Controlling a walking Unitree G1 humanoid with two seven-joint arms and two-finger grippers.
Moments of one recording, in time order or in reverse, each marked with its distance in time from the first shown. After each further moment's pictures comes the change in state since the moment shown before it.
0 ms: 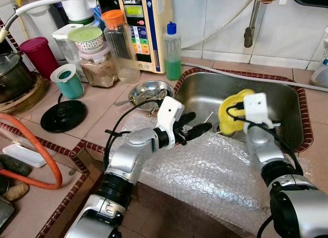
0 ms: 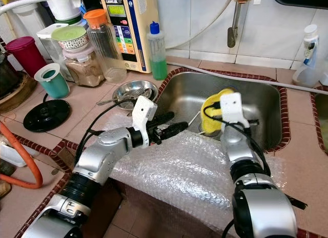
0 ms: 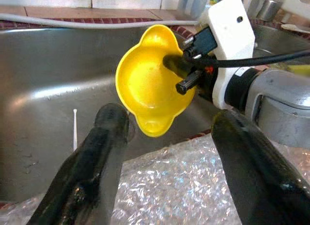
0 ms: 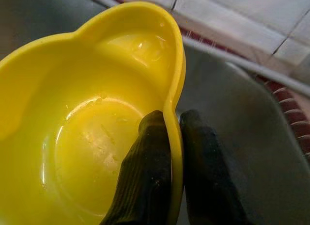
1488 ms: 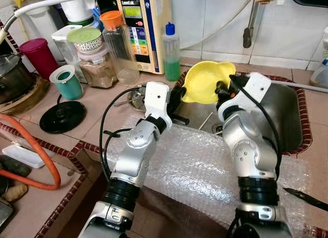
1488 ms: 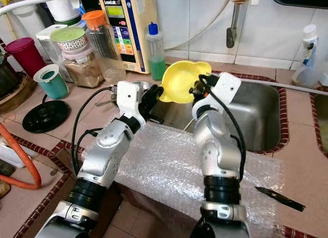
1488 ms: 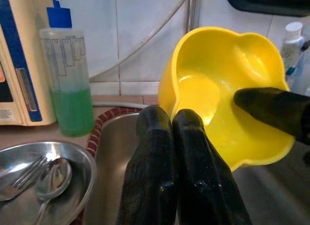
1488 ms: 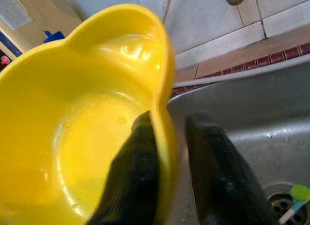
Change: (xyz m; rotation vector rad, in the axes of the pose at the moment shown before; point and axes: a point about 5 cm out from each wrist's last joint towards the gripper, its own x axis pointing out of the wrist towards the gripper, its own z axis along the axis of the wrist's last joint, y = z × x) left arm -0.003 0.007 0.033 0.119 -0.317 0.439; right arm -0.057 0.035 0.096 0.841 -0.113 0.259
